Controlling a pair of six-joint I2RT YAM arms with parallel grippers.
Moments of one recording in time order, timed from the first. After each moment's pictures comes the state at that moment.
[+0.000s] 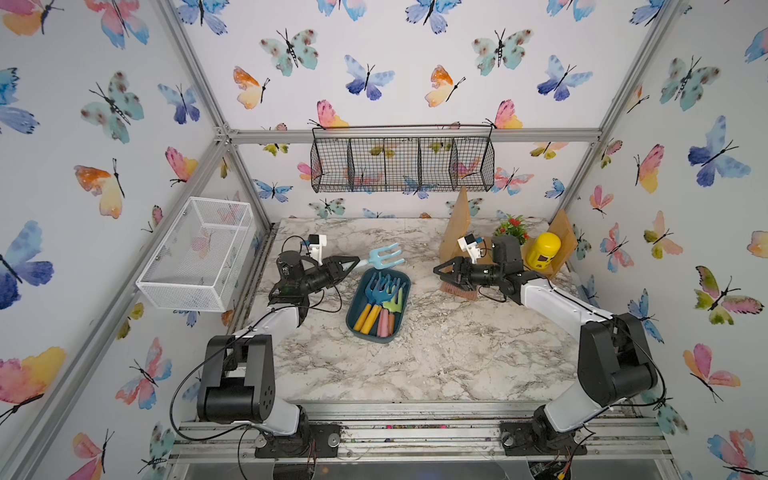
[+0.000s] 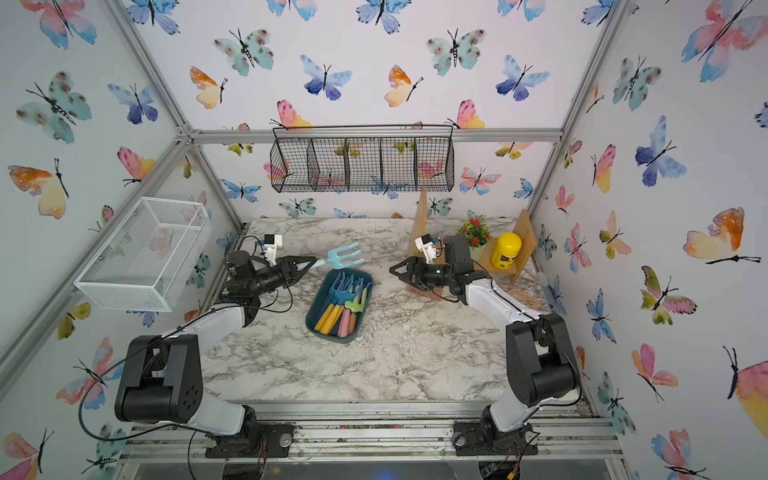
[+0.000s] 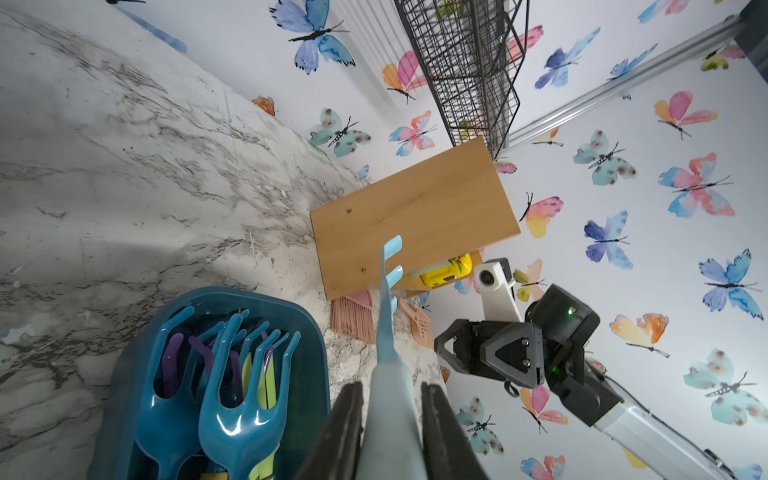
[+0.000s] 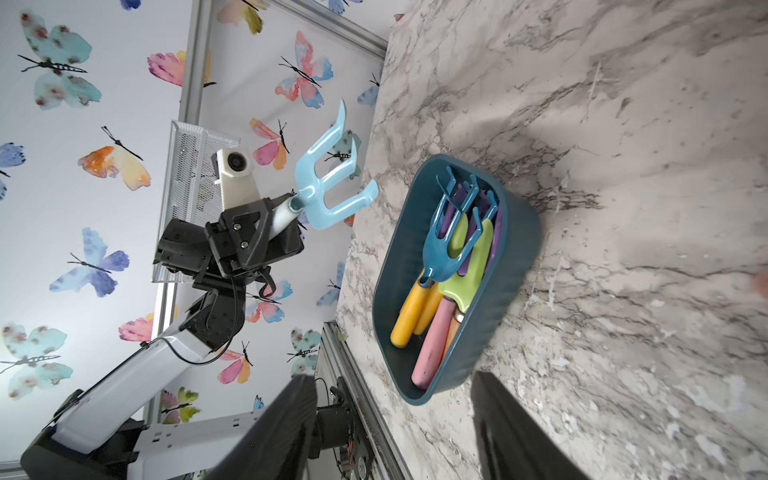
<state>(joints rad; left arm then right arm) -0.04 1.50 0.79 0.55 0.88 -0.94 0.33 1.62 1.03 0.05 -0.90 0.77</state>
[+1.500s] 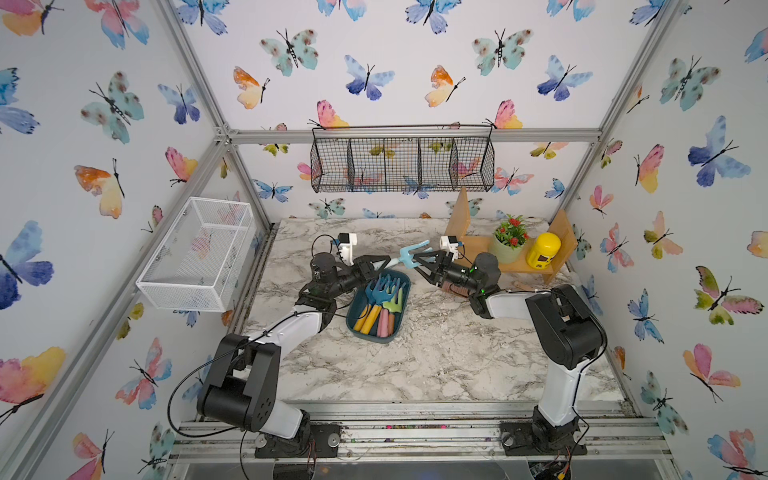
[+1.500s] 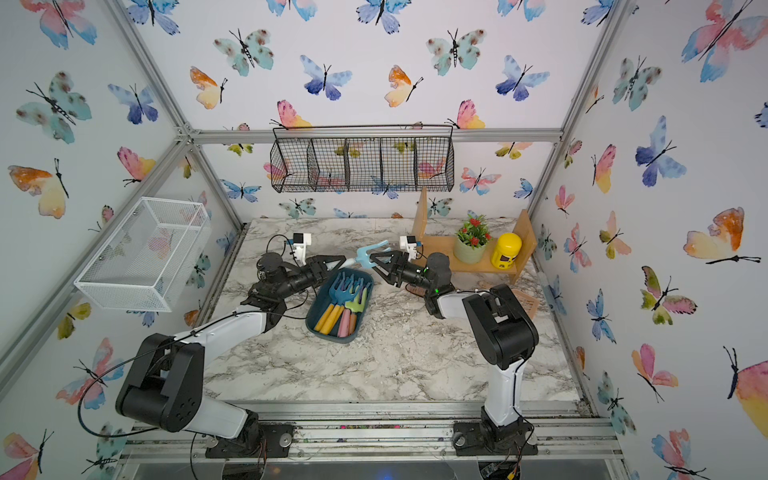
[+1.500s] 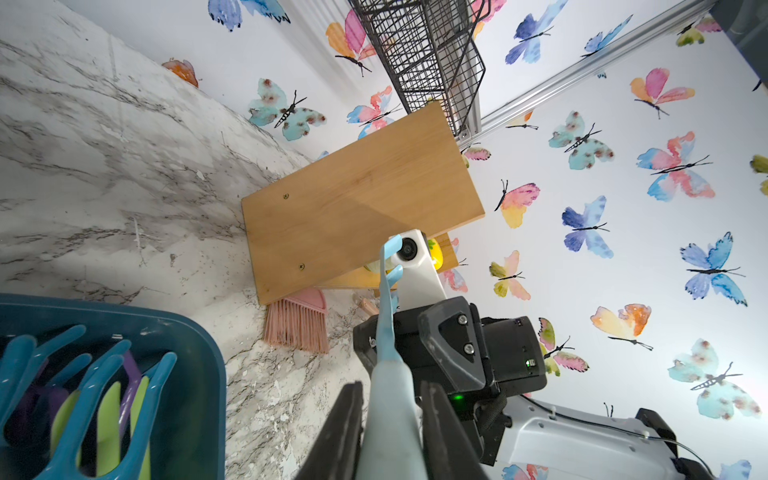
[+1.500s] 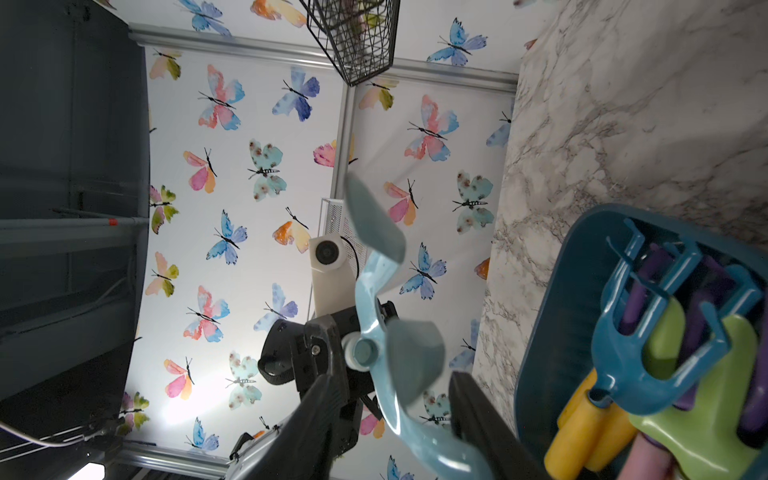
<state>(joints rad) -0.32 1.49 0.80 0.63 0.67 -1.02 0.45 1.93 0.97 1.14 -0.80 1.55</state>
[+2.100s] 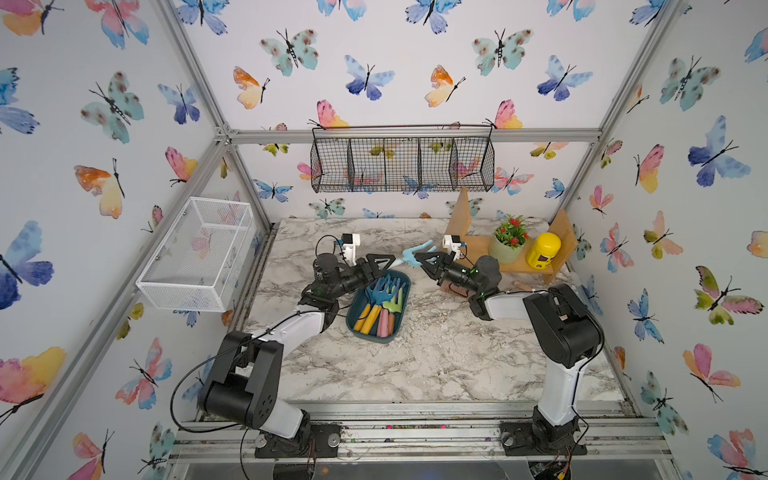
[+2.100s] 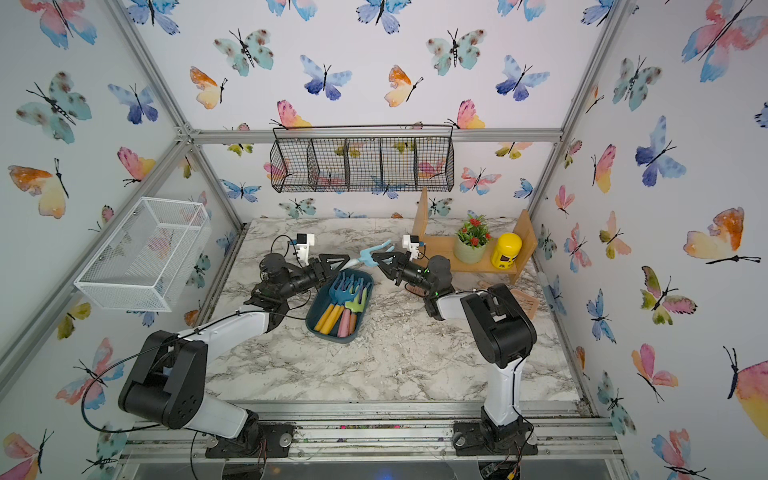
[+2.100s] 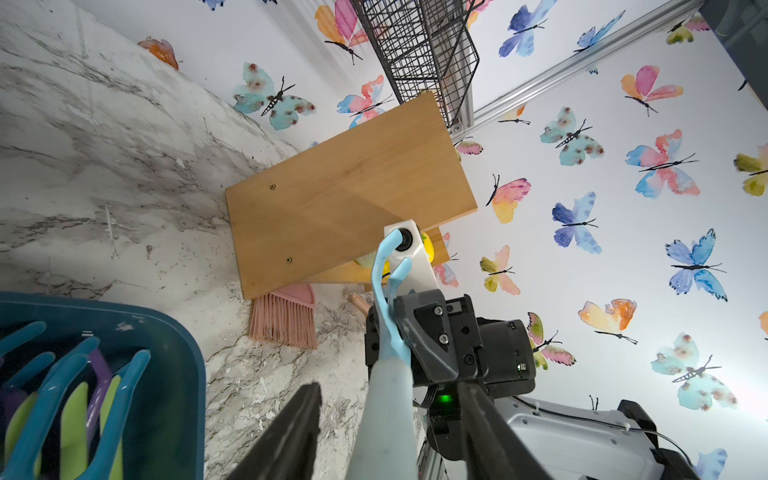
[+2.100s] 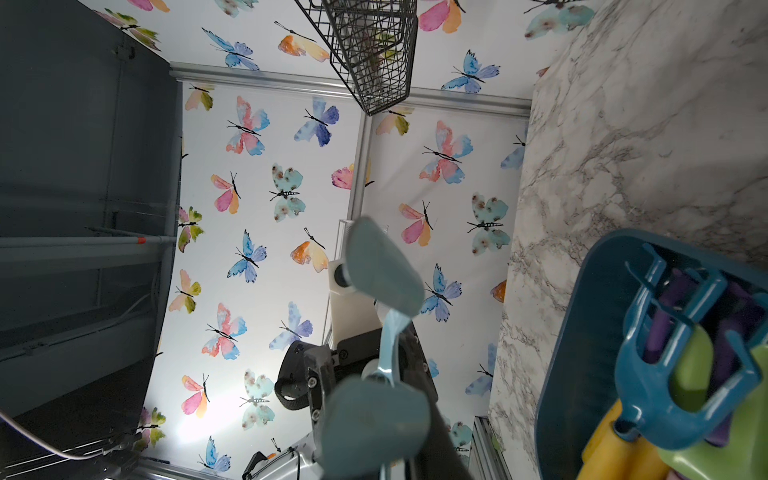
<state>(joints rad) -0.33 1.50 0.80 0.64 0.68 -1.03 0.46 1.94 0.96 1.20 -0.75 1.58</state>
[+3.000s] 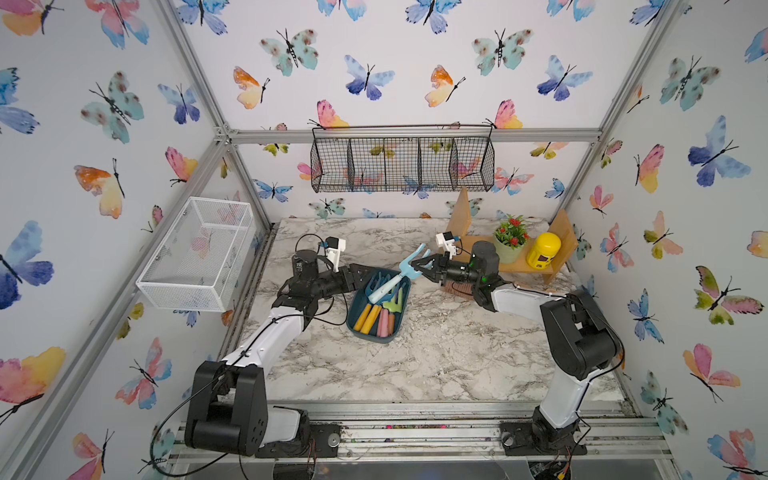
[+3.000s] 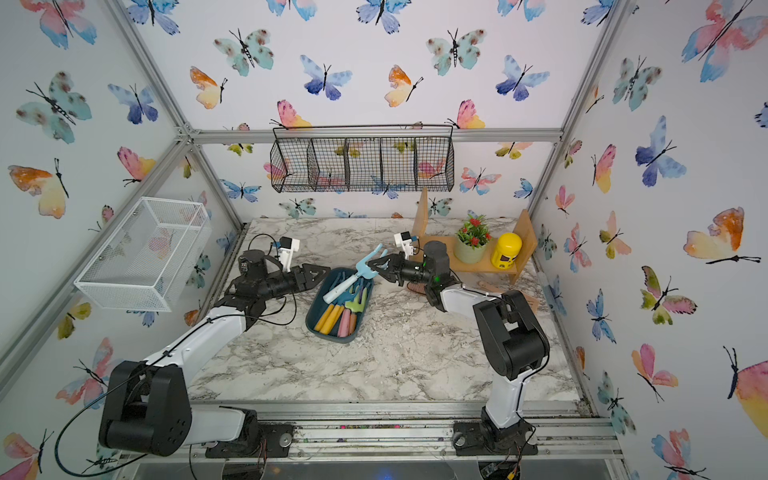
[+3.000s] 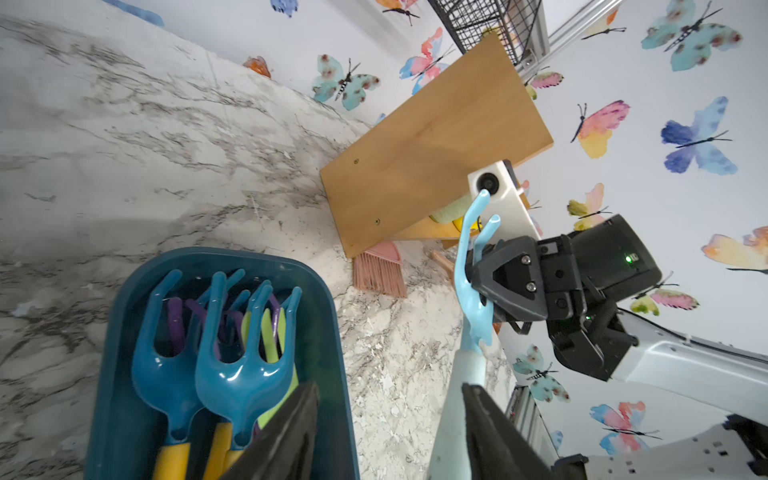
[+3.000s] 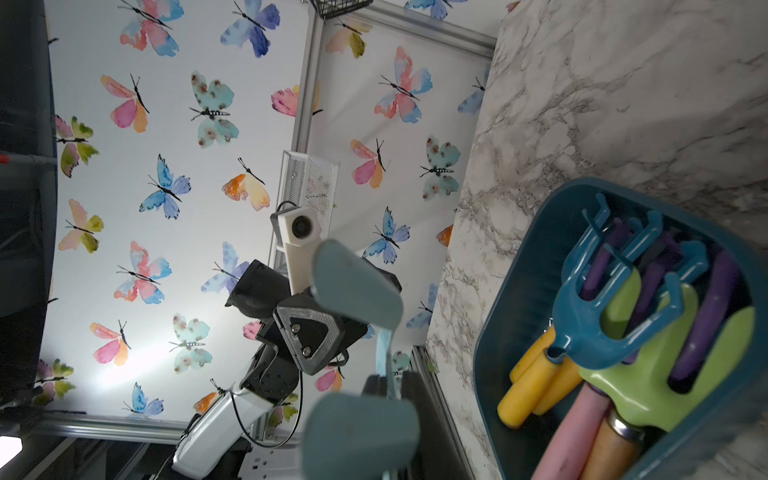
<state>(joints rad) -0.17 1.36 0.83 0.16 0.82 -0.58 0.46 1.83 1.08 0.66 -0.97 1.20</state>
